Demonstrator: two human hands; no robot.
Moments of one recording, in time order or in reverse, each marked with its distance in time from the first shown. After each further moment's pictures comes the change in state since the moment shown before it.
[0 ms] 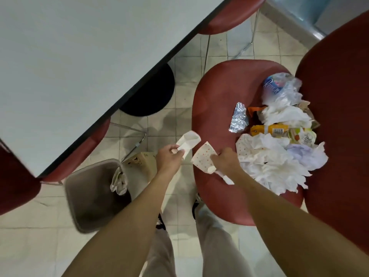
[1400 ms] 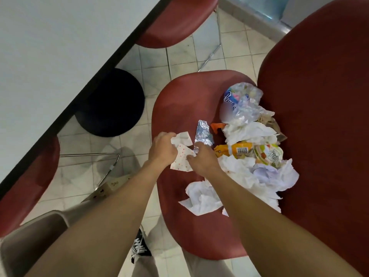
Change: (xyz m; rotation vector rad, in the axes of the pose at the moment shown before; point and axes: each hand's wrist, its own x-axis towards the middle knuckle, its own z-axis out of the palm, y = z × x) left_hand 0.074 0.114 0.120 0.624 -0.157 0.481; right_hand 0.099 0.010 -0.071 0.047 -0.026 -0.148
